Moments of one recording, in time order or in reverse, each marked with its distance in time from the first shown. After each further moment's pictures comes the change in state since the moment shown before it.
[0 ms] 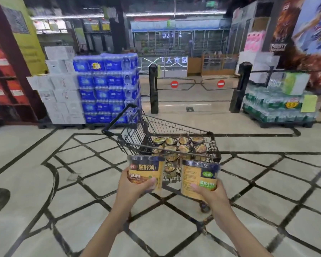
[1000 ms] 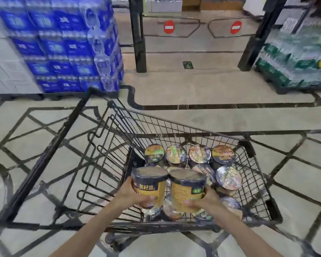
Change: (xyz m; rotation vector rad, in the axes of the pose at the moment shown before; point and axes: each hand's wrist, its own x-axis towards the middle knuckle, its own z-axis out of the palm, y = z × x) left_hand 0.600 -0.138 0.076 0.260 -0.419 -0.434; right_hand 0.559 0.115 0.086 -0.273 -0.179 0.507
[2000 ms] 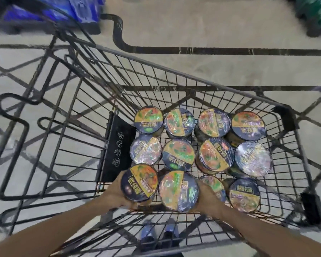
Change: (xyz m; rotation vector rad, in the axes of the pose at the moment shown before) left_hand 0.144 -0.167 0.020 -0.215 -0.225 -0.208; right_hand 0.140 0.144 -0.001 -0.493 -0.251 -0.045
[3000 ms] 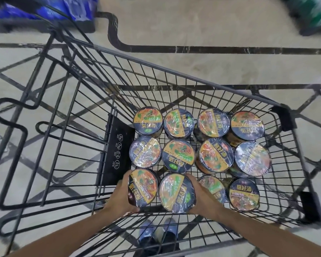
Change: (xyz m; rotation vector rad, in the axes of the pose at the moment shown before) left_hand -0.001 -0.008 0.015 0.648 0.139 0.039; right_hand 0.004 -0.008 0.009 -0.170 -0.046 0.133
